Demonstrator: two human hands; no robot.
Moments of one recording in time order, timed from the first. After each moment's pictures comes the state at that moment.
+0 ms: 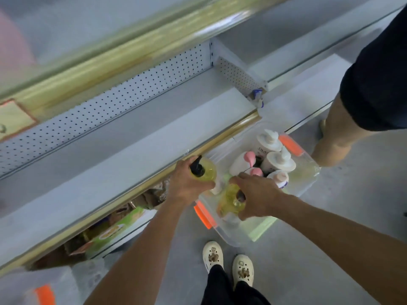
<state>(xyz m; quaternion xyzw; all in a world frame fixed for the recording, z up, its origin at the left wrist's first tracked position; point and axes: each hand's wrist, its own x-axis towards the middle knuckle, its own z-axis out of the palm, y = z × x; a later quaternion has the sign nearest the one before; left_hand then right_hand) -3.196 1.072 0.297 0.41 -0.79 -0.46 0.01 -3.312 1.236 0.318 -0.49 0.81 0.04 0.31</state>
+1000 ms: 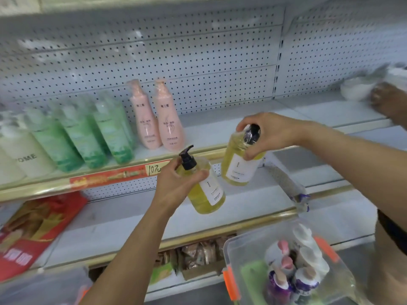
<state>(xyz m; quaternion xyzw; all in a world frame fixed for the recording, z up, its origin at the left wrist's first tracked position) -3.091 1.066 0.557 0.40 -0.67 -0.50 0.38 -3.330 1.150 0.665 -0.64 0.74 -0.17 0.14</state>
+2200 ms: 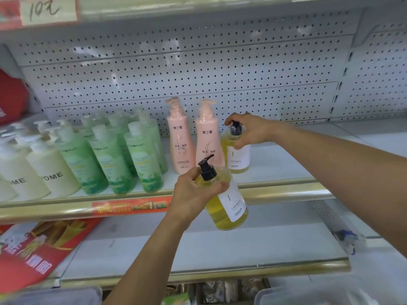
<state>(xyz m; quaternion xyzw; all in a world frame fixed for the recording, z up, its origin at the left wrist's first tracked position) -3.089 0.965 0.582 0.43 -0.63 -0.52 0.38 -3.322 0.910 0.666 -0.68 0.70 -0.17 0.15</state>
